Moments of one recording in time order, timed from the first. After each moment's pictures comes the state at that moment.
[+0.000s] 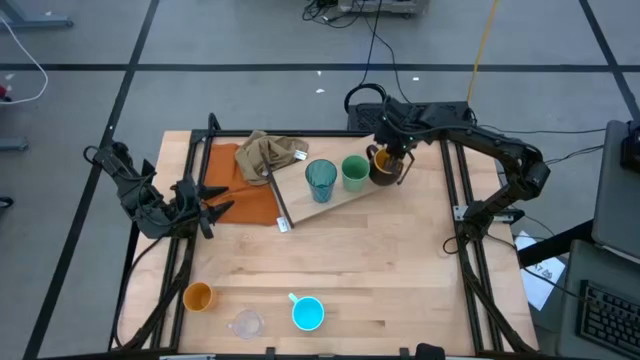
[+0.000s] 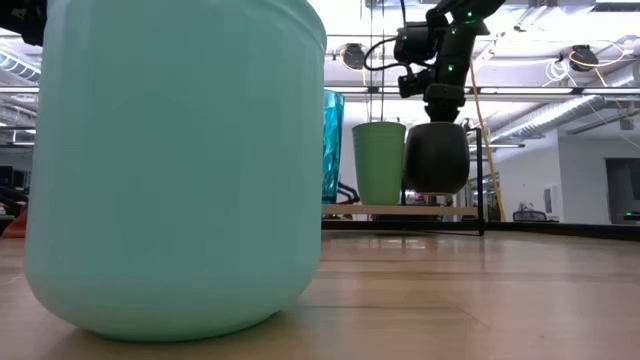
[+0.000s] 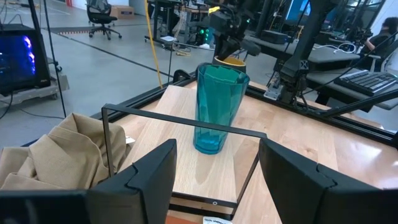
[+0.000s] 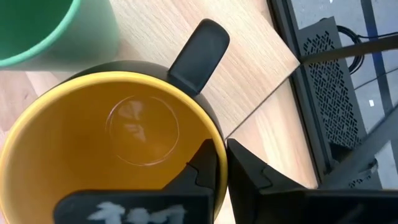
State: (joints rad) left arm -0.79 0.37 0.48 -0.58 -1.18 -0.63; right arm -0.63 1.53 1.33 -1.04 0.07 -0.30
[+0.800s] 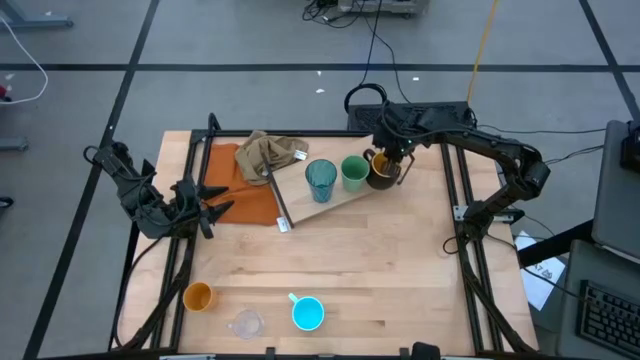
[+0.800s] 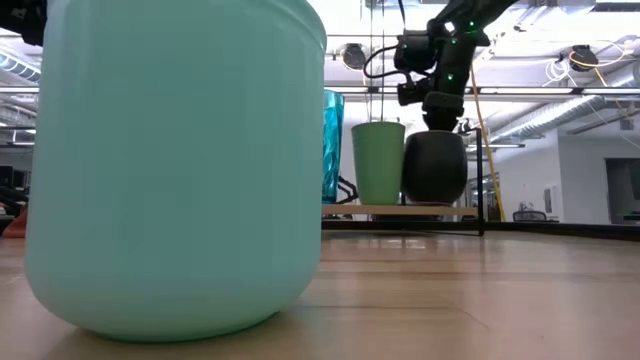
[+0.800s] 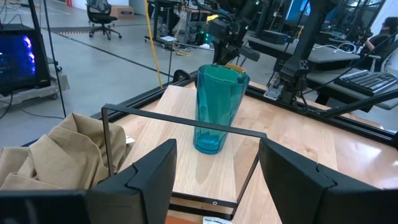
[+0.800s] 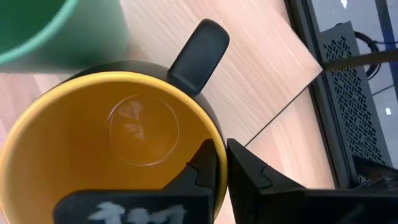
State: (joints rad) left arm -0.79 0.37 0.48 -0.58 -1.18 -0.63; right arm -0.63 1.53 1.26 -0.96 0.02 -0.31
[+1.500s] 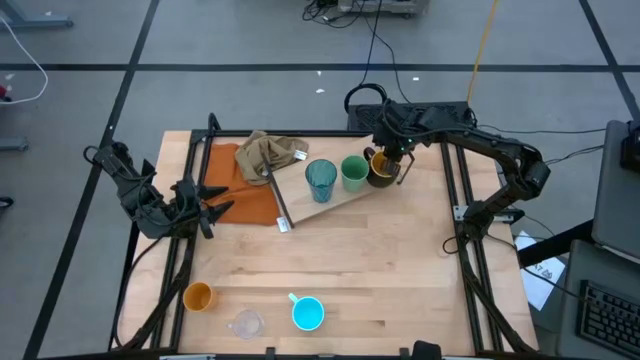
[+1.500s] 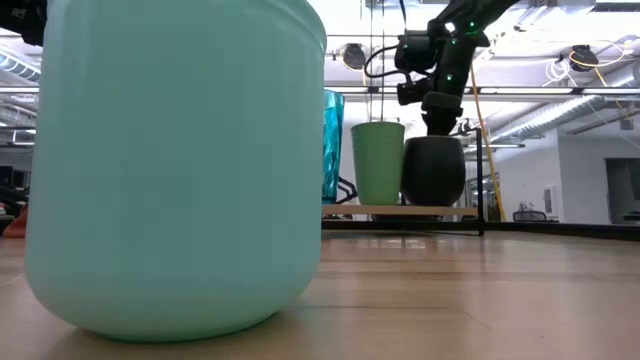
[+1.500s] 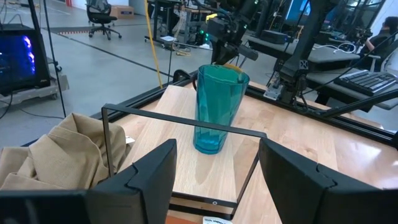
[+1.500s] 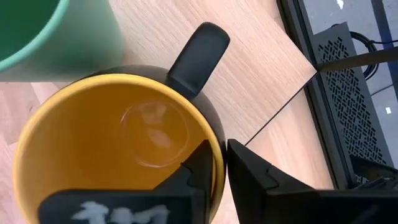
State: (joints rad) left arm -0.79 0.37 0.48 -0.58 -1.18 -0.63; right arm -0.64 1.53 1.26 -0.95 0.02 -0.30
